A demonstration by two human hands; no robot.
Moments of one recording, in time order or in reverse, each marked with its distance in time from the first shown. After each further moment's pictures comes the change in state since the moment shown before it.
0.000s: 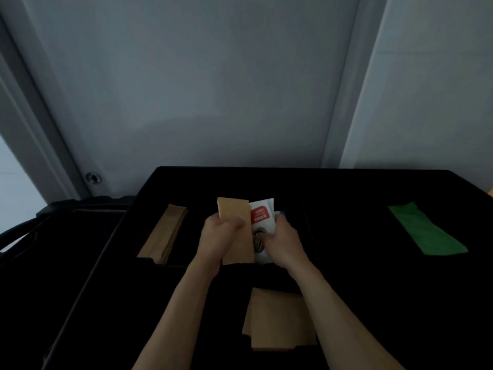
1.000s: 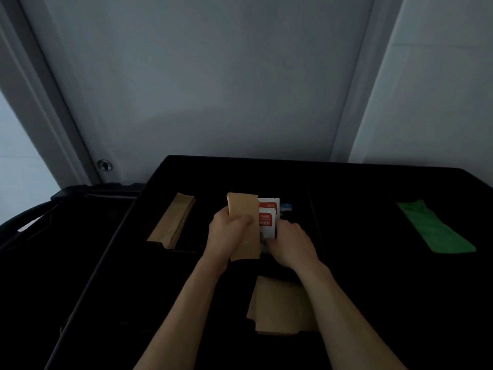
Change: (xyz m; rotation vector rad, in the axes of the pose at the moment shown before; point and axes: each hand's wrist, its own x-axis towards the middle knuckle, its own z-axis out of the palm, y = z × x) left_hand -0.022 -0.007 -0.001 0.080 -0.001 0.121; right_hand -0.015 0.005 0.001 -0.528 -0.079 -0.087
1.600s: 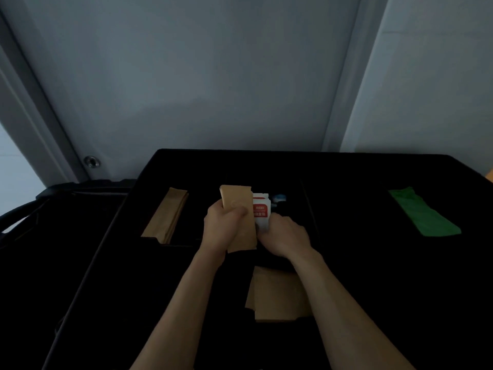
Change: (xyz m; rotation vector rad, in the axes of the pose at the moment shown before) left_hand 0.001 0.001 0.001 -0.051 0.012 -0.051; right_hand 0.006 0.001 0.008 -0.095 -0.026 0.031
